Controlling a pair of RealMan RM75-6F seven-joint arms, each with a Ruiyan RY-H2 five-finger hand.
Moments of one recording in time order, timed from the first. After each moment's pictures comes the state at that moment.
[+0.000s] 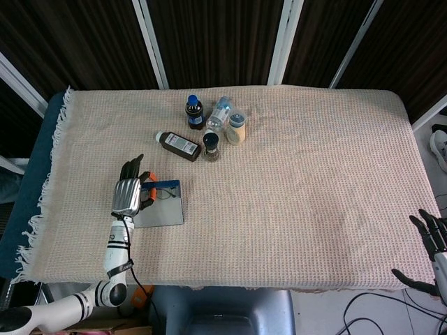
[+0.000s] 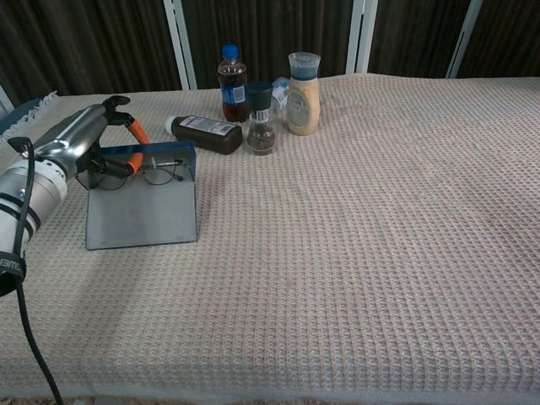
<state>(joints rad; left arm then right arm) -0.64 -1.84 -0.32 -1.11 1.15 1.20 0.13 -0.07 -0.95 -0.02 -1.65 -1.65 1.64 0.17</state>
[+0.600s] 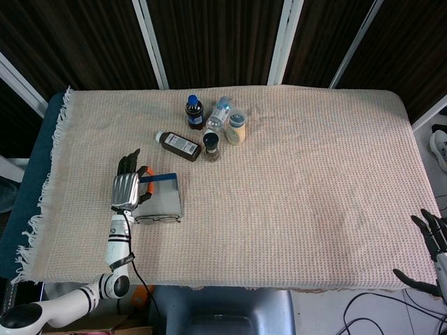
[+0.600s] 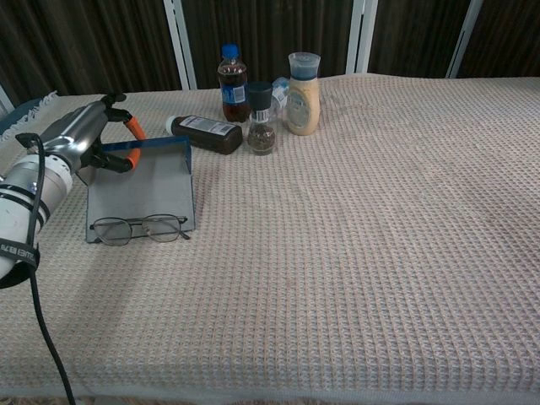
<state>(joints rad) -0.68 -1.89 -0.35 -0.97 1.13 1.17 0.12 -0.07 -0.94 -0.02 -1.65 -1.65 1.65 0.18</state>
